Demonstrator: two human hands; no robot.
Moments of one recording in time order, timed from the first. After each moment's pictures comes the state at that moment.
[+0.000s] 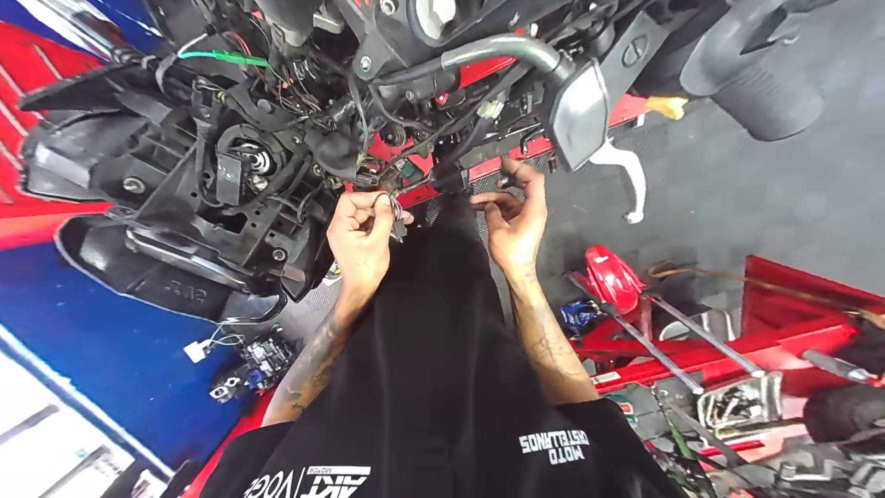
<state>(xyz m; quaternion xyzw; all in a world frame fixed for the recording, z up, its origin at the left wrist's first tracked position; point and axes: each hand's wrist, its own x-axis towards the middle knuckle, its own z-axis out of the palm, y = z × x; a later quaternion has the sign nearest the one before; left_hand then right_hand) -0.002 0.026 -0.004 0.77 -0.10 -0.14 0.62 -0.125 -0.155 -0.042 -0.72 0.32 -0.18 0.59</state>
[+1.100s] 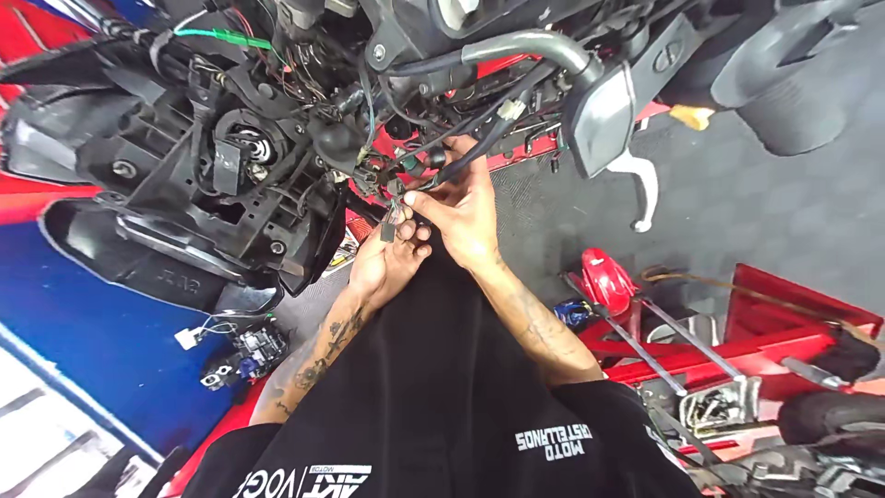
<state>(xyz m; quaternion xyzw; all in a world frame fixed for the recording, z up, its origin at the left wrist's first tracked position) -0.022 0.039 -0.011 0.26 0.14 -0.49 0.82 -0.056 -0.112 0.001 -0.53 0.24 -0.13 0.80</state>
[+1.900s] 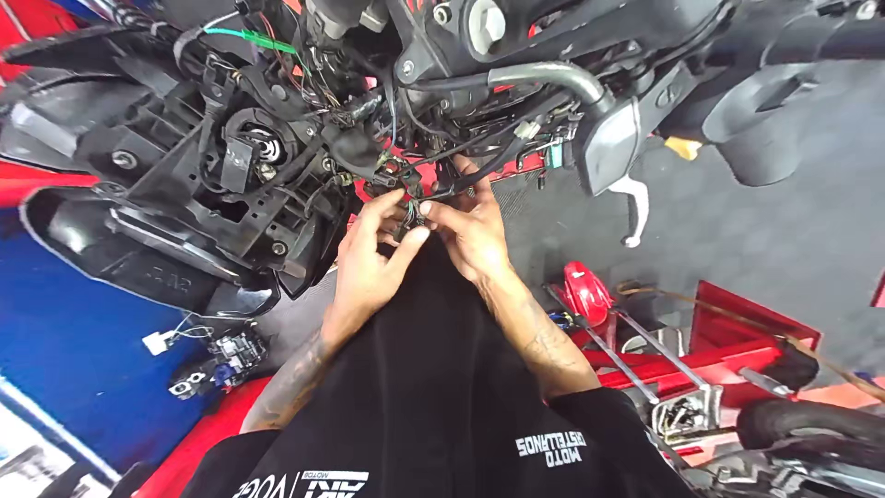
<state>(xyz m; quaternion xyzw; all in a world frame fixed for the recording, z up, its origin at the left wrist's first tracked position) 0.000 0.050 0.020 0.81 -0.22 -0.23 0.50 -0.058 -0.112 0.008 -0.41 0.36 -0.05 0.84</state>
